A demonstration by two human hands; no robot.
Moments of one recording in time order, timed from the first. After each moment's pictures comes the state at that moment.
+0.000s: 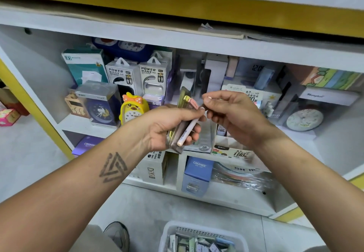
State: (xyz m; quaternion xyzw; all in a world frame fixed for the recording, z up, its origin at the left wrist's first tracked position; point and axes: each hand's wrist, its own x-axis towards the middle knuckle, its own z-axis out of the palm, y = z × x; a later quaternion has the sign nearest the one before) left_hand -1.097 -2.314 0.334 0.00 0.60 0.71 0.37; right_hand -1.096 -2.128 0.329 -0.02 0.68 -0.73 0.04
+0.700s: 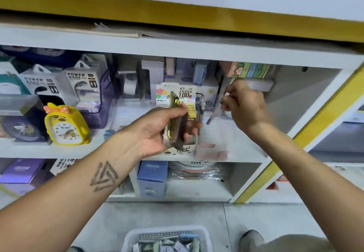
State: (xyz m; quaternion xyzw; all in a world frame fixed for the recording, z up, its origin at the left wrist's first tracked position) left_hand -1.084 -2.194 0.331 0.01 0.48 0.76 0.43; right_hand -1.057 -1.961 0.324 0.04 0.93 -0.25 -0.28
